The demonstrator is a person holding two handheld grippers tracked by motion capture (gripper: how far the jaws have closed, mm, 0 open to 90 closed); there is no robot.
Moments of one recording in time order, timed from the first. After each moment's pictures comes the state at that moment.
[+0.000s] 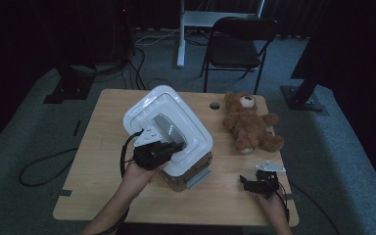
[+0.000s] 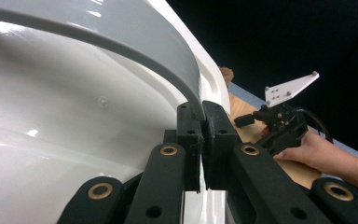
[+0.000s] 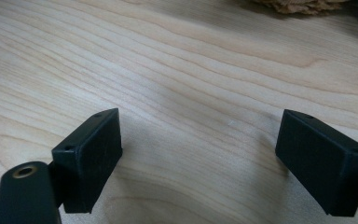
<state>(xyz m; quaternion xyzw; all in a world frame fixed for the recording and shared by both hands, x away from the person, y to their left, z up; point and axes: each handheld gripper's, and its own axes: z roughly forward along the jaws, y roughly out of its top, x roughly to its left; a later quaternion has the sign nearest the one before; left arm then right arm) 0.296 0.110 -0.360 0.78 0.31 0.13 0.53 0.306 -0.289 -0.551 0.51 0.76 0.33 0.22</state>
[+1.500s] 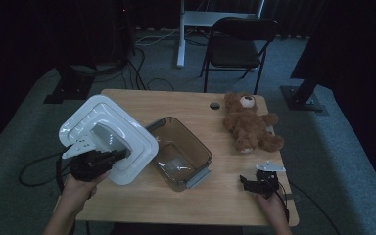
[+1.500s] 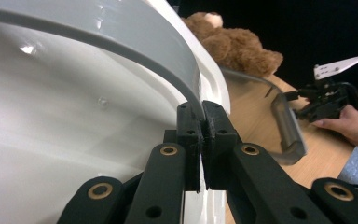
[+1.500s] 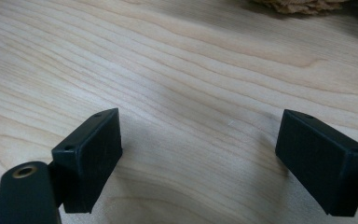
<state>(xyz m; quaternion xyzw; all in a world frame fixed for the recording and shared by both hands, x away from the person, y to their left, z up) 0.265 0.251 -0.375 0.76 0.39 0.15 0.51 0.306 -0.289 -0.551 0.51 0.76 0.33 0.22</state>
